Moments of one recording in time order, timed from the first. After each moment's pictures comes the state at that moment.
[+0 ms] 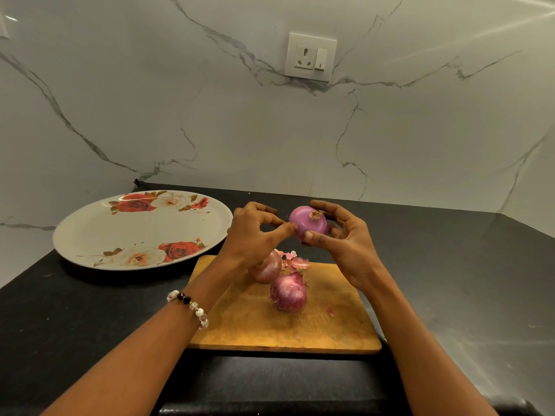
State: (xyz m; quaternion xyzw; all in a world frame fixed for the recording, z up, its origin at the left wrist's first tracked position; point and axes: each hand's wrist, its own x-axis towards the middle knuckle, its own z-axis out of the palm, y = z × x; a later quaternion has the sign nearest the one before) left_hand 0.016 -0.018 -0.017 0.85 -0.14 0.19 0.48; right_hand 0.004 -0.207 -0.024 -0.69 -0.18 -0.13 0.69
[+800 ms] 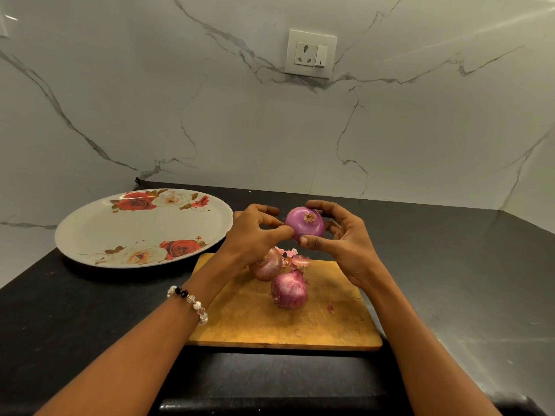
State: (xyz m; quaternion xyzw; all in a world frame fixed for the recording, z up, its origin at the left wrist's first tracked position) left_hand 0.018 -0.015 -0.018 0.83 -0.14 0.11 0.53; right_hand -0.001 -0.202 -0.020 -0.74 -0.21 -0.15 0.62
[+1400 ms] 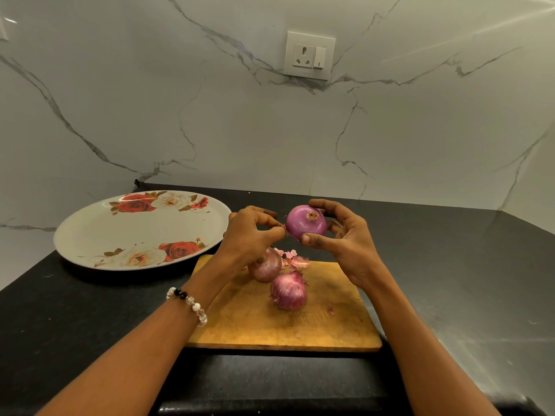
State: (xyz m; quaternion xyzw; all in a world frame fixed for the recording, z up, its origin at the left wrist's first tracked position) left_hand 0.018 -0.015 -0.019 0.83 -0.12 0.14 0.53; right_hand 0.000 -0.204 -0.020 -0.73 -0.20 -0.16 0.64
